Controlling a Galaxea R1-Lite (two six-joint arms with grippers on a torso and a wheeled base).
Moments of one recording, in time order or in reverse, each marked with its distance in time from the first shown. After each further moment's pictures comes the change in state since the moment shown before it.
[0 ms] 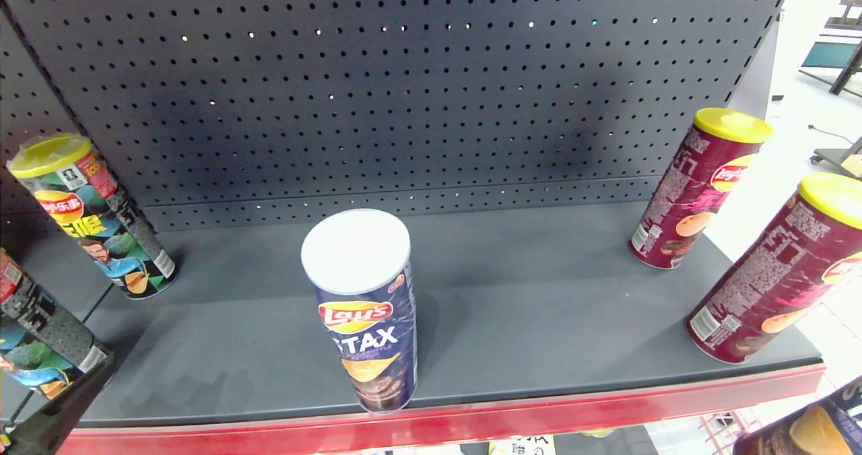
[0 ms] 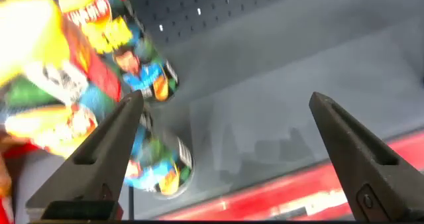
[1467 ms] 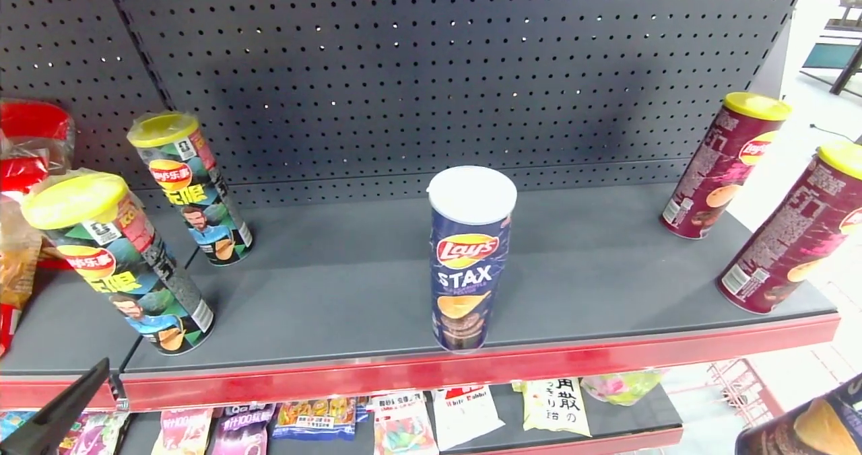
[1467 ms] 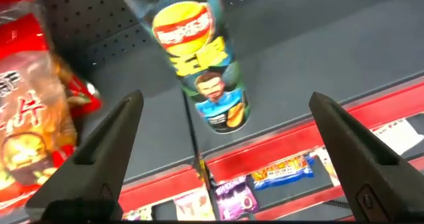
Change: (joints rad) left arm 0.002 -0.027 0.009 0.000 -0.002 0.019; right arm 0.001 0.008 -0.016 -0.004 -0.003 -0.003
